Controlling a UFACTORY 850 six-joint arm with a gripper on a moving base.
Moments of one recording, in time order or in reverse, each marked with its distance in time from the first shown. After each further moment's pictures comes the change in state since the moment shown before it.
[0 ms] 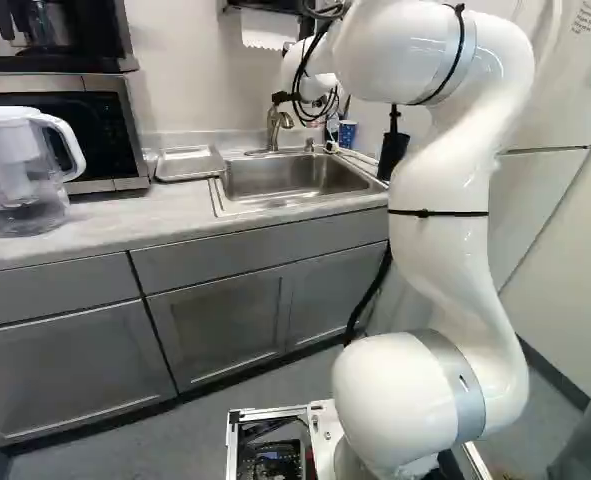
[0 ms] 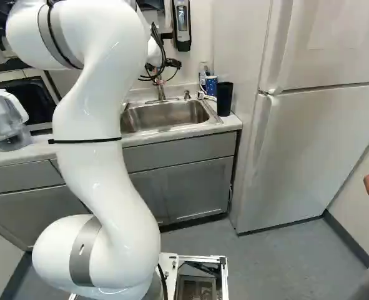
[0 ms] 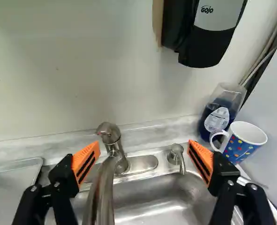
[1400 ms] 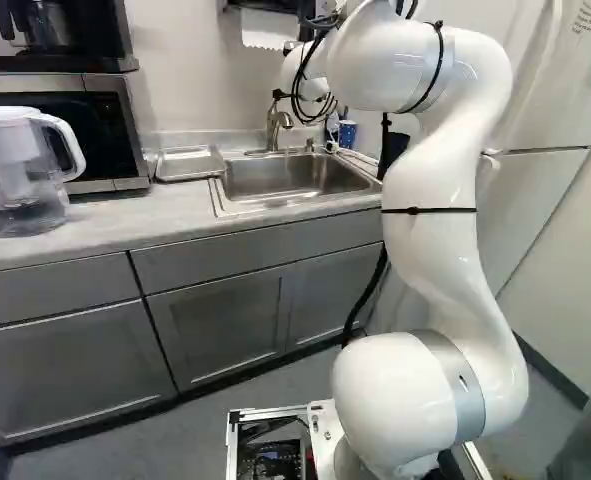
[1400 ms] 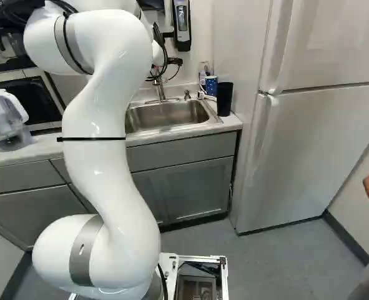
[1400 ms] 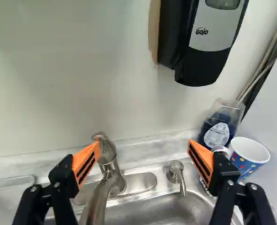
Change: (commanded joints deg) arm -0.5 -3.4 -4.3 0.0 4.5 0.0
